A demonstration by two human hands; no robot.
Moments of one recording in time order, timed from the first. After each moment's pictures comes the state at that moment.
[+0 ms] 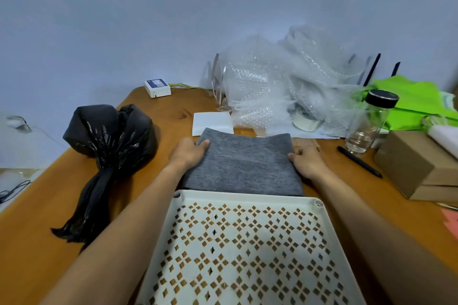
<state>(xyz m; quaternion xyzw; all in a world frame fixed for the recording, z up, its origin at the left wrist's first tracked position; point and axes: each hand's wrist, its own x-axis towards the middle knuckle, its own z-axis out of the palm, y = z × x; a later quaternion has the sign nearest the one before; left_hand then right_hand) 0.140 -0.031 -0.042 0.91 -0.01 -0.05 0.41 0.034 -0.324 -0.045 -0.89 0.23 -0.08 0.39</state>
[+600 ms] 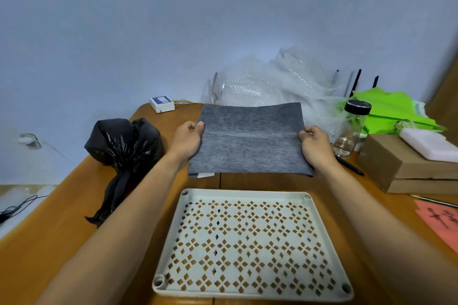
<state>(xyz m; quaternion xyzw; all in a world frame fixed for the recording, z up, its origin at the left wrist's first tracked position) 0.079 -0.017 0.034 0.81 -0.09 0.03 0.58 -0.018 -0.307 0.028 -0.80 0.19 -0.26 0.50</state>
